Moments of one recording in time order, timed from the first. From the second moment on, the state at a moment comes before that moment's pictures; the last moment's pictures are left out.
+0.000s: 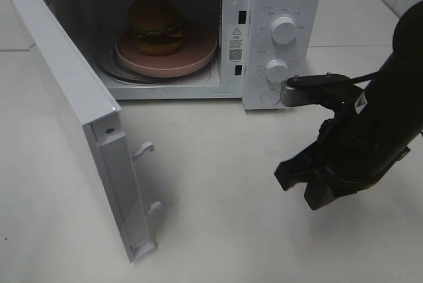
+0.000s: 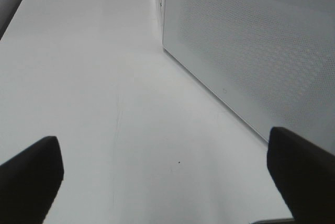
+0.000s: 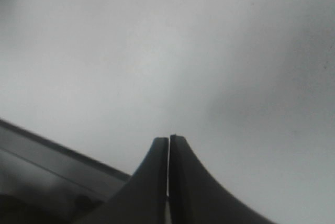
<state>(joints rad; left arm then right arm) -0.08 0.00 -0.50 0.01 1.04 0.00 0.50 1.51 -0.78 0.20 0.70 -0.03</state>
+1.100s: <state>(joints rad) -0.08 0.00 -0.50 0.01 1.04 0.00 0.55 1.49 -1.00 0.02 0.93 -1.10</state>
